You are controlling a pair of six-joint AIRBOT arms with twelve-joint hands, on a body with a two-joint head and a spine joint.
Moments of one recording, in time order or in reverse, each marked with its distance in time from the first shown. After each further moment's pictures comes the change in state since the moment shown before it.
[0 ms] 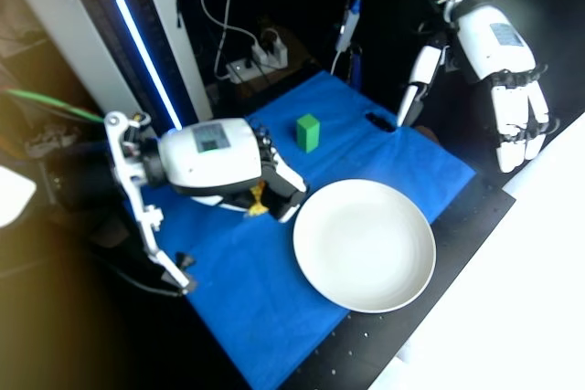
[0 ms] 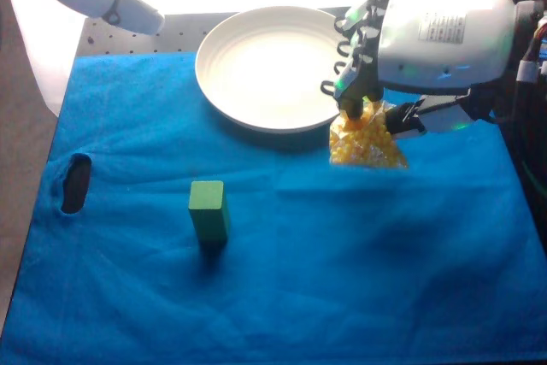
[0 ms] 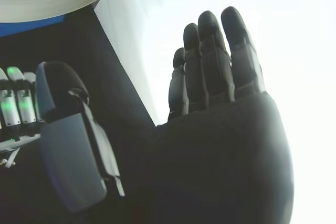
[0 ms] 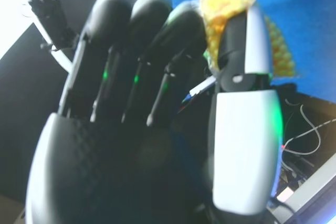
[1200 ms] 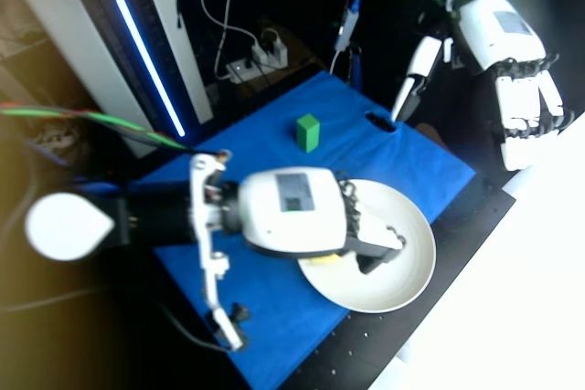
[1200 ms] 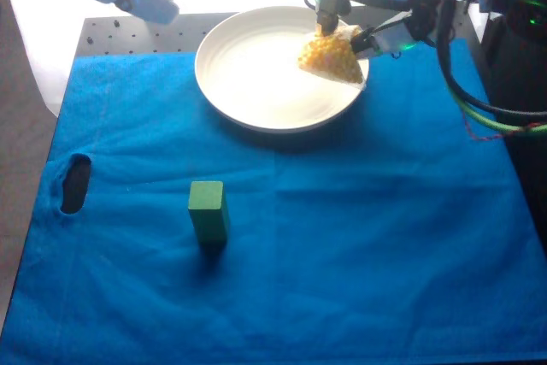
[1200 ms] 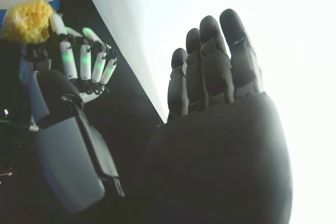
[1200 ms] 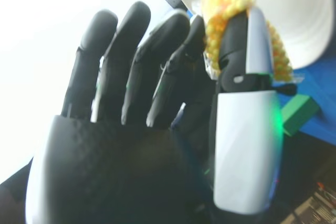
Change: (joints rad) left arm -0.044 -0.013 -0.004 0.095 -0.004 -0.040; right arm 0.085 -0.222 0.304 0.127 -0.139 -0.001
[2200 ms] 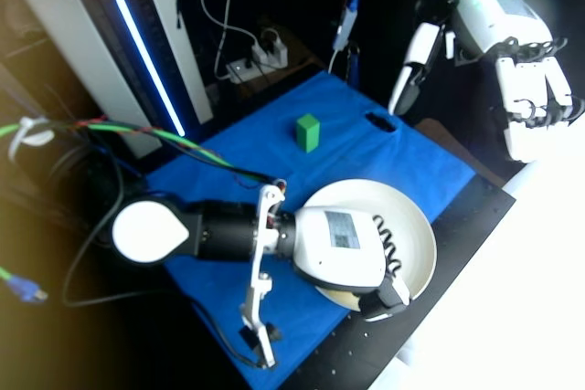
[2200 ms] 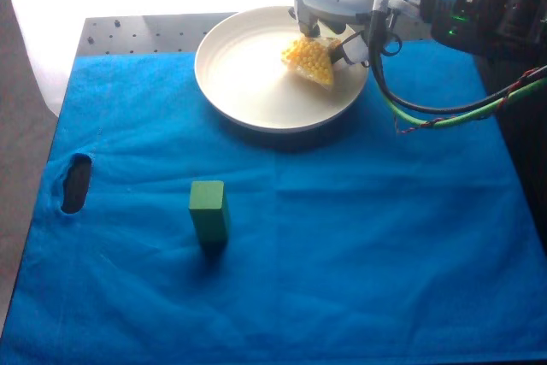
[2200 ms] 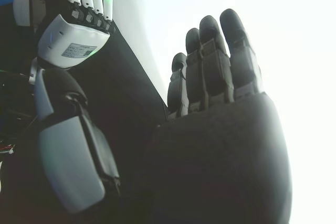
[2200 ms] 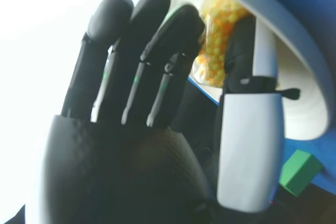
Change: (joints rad) left arm -0.061 0.000 -0.021 0.043 -0.031 -0.001; right arm -0.028 -0.268 0.333 -0.030 -0.139 0.002
